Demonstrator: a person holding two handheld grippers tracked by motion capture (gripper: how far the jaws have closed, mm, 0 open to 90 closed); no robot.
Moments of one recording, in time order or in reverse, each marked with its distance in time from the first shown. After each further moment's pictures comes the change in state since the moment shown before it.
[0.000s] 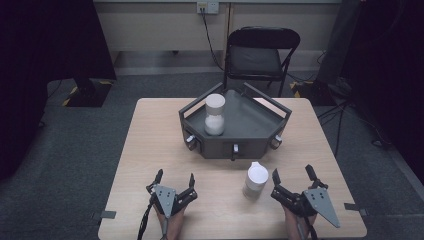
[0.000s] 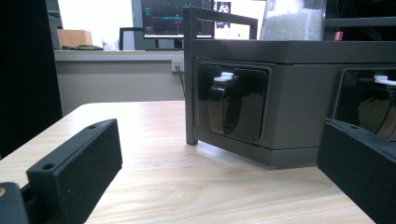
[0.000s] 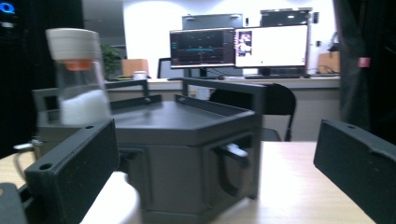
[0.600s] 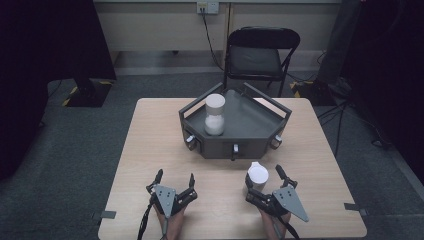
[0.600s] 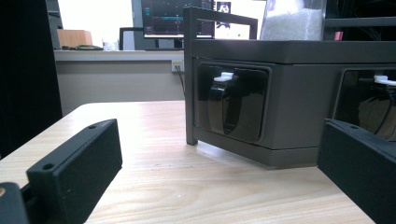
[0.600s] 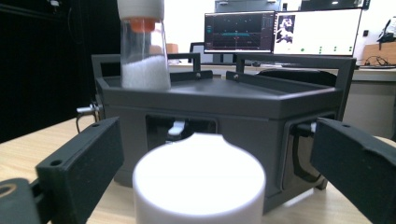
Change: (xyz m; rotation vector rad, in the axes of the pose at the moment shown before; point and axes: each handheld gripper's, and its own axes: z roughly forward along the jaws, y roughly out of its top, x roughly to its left) left arm 0.000 0.000 0.000 0.000 0.000 0.000; right arm 0.031 -0.023 0.014 0.056 0.120 -0.028
